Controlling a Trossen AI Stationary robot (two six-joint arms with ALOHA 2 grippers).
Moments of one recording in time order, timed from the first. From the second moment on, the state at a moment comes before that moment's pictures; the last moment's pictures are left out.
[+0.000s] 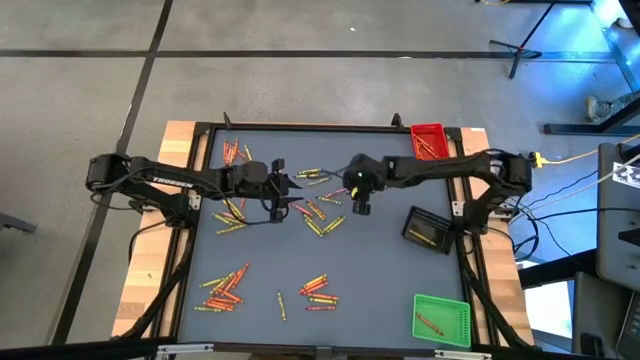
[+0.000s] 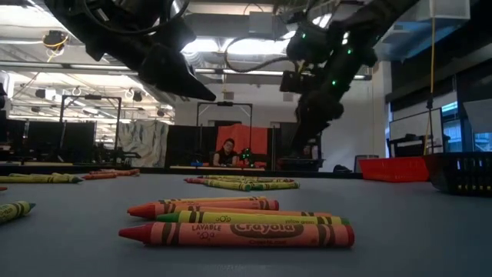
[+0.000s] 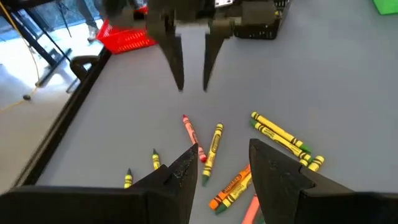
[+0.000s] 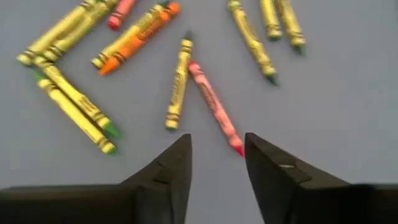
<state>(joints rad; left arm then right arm) 0.16 1.28 0.58 0.25 -0.01 0.24 -0.23 1.66 0.99 -0.31 -0.05 -0.21</state>
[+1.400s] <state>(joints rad) 0.16 1.28 0.58 0.33 -0.01 0.27 -0.33 1.84 1.00 -0.16 -0.06 -0.35</state>
